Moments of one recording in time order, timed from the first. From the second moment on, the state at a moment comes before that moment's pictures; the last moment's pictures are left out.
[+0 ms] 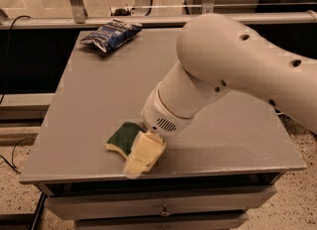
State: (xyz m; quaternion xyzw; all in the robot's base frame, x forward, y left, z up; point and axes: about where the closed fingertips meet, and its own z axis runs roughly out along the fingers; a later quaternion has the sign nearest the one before) arm 0.405 0.030 0.838 -0.60 0.76 0.19 0.19
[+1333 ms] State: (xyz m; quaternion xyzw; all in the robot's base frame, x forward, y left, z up) arm 0.445 -0.006 0.876 -0.58 0.76 0.13 0.26
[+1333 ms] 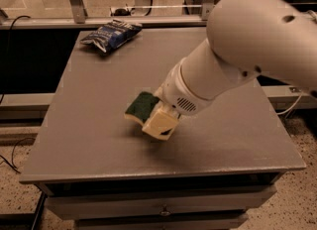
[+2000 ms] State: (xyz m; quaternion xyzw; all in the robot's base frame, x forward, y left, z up) arm 0.479 -0.046 0.953 -0.58 0.75 0.07 0.33
